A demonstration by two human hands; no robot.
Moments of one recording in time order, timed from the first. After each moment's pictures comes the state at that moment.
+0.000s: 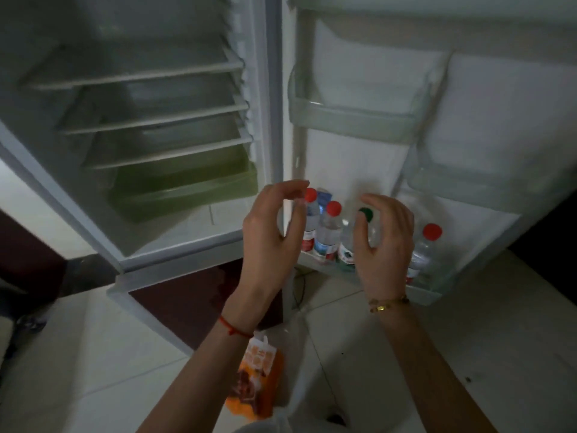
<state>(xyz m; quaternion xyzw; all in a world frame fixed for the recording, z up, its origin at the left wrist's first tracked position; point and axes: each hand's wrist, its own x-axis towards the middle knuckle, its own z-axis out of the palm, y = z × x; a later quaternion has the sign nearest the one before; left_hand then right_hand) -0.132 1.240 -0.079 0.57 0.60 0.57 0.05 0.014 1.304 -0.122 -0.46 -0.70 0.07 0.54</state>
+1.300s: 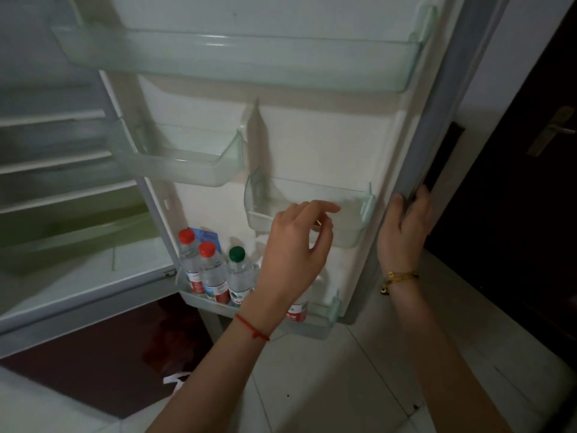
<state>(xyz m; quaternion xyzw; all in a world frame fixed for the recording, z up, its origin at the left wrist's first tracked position) 0.106 1.357 -0.055 0.67 0.52 0.52 0.05 0.255 1.447 -0.081 -0.58 -0.53 0.10 0.61</state>
